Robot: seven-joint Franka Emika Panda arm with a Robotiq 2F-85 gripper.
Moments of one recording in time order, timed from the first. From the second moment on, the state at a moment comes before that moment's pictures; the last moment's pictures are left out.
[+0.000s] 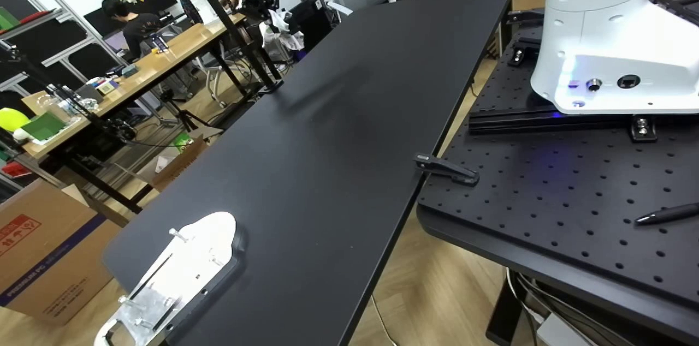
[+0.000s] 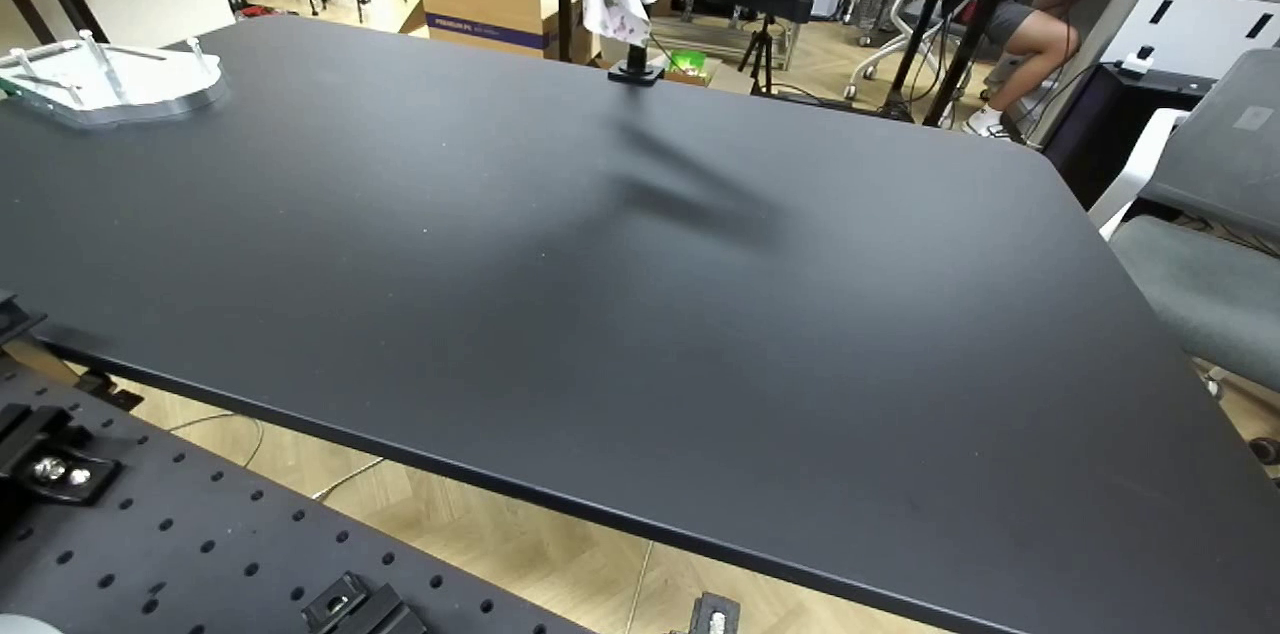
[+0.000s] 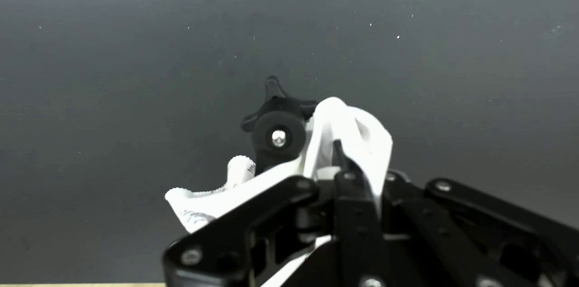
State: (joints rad) arm 0.09 0.36 0.05 -1.79 -0.01 2.11 0.05
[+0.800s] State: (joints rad) arm 0.09 0.37 0.06 -1.78 -0.02 2.07 0.01
